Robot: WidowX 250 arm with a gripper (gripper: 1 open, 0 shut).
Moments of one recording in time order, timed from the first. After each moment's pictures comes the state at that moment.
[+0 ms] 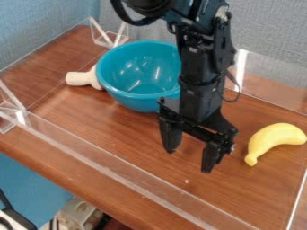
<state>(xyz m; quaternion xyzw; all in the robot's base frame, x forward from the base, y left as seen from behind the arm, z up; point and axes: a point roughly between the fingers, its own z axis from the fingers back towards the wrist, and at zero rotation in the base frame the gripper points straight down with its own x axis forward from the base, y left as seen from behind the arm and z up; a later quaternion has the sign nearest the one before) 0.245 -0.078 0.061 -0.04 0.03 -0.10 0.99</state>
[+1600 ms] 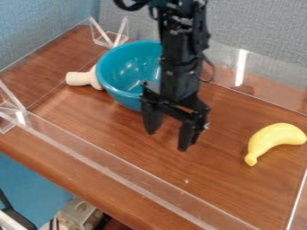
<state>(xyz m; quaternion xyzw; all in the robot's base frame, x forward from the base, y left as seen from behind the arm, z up) 0.267 -0.030 0.056 -0.03 0.06 -0.09 0.99</state>
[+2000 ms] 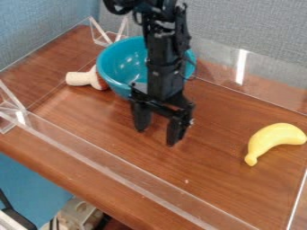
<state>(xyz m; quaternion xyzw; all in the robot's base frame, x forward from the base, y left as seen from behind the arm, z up) 0.278 -0.008 0.041 -0.04 0.06 -0.07 0.99</state>
